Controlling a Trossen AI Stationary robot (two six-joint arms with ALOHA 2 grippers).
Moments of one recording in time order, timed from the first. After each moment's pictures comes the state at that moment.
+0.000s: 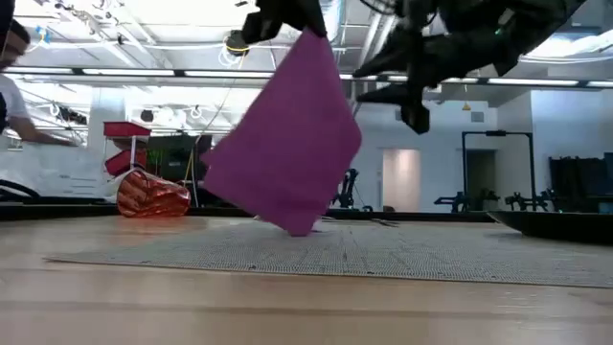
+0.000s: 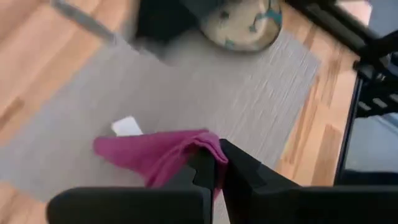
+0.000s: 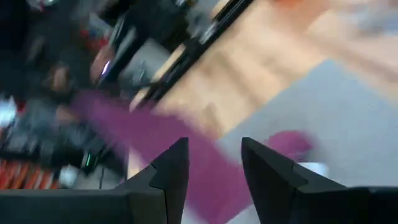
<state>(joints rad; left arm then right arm) -0.06 1.70 1.66 -0.84 -0.10 -0.59 -0.09 1.29 0.66 0.27 -0.20 0.72</state>
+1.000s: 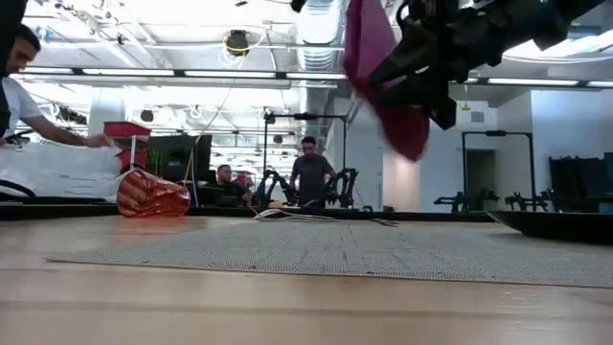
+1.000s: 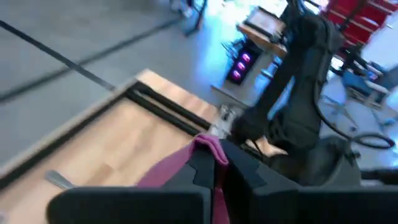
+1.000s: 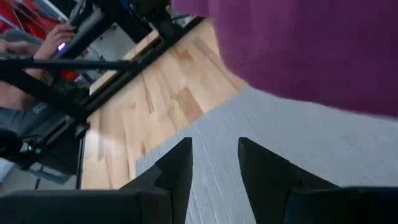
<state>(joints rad) 0.14 1.72 1.91 -0.52 -0.15 -0.41 0.12 1.31 0.66 0.22 0.19 0.71</state>
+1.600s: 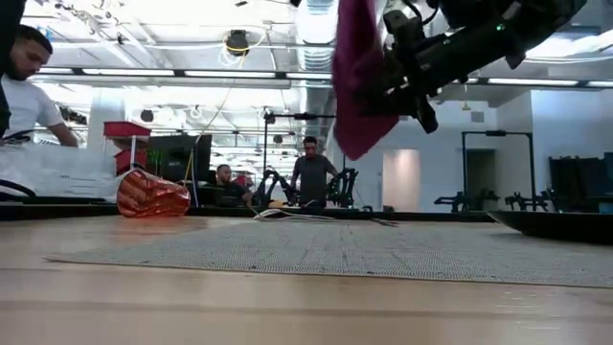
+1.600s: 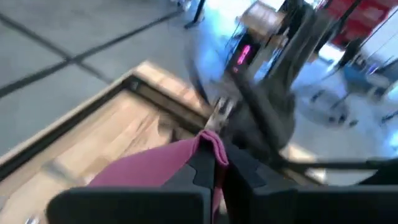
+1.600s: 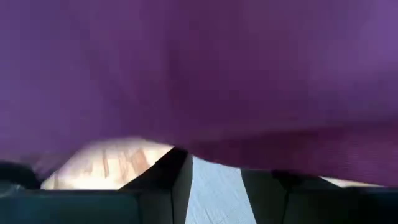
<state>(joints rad) 0.08 1.72 1.92 -0.66 -0.18 -0.44 -0.12 1.30 0.67 0.28 0.17 0.64</state>
